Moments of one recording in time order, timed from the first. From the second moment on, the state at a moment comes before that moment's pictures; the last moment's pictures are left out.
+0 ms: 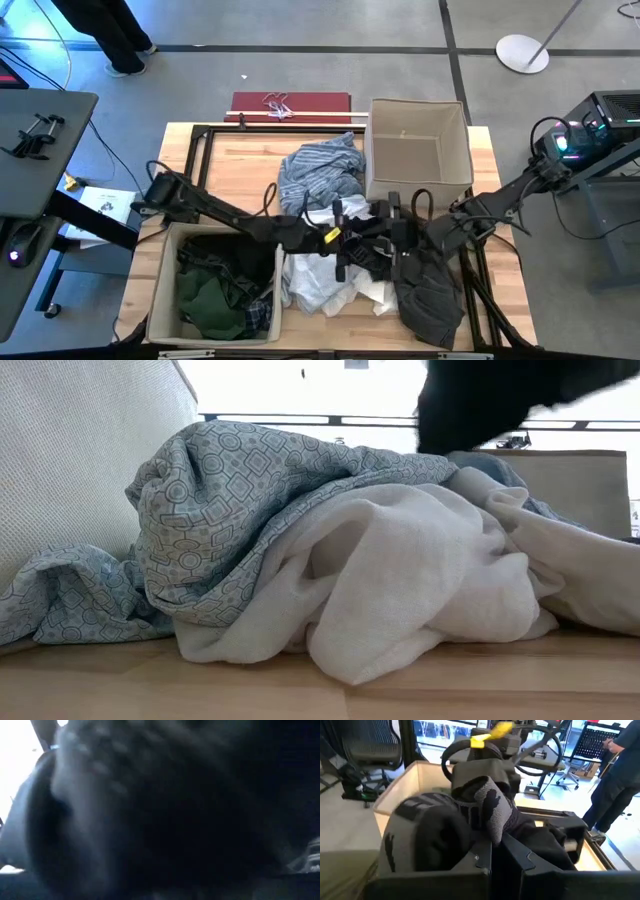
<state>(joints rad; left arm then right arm) -0.30 1.88 1.29 0.75 -0.32 0.31 0.54 1.29 1.27 -0.27 0.54 0.01</state>
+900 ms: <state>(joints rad) -0.48 1.80 1.29 0.65 -0.97 0.73 0.65 1.22 1.30 -0.29 0.28 0.01</state>
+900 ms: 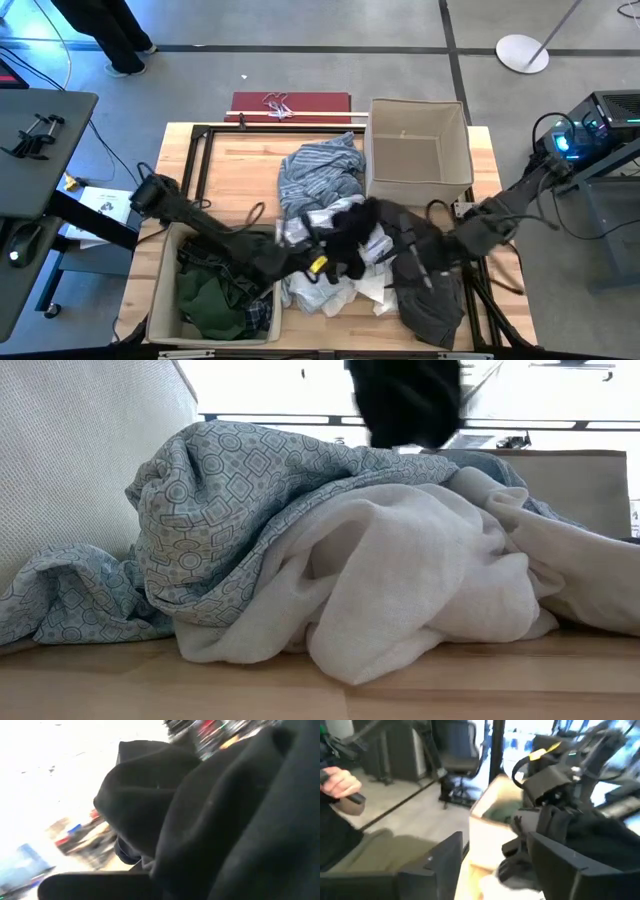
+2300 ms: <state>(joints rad) -1.46 1.22 1.29 -0.51 -1.50 -0.68 0.78 1.20 1.29 -0.31 0.51 -0.16</state>
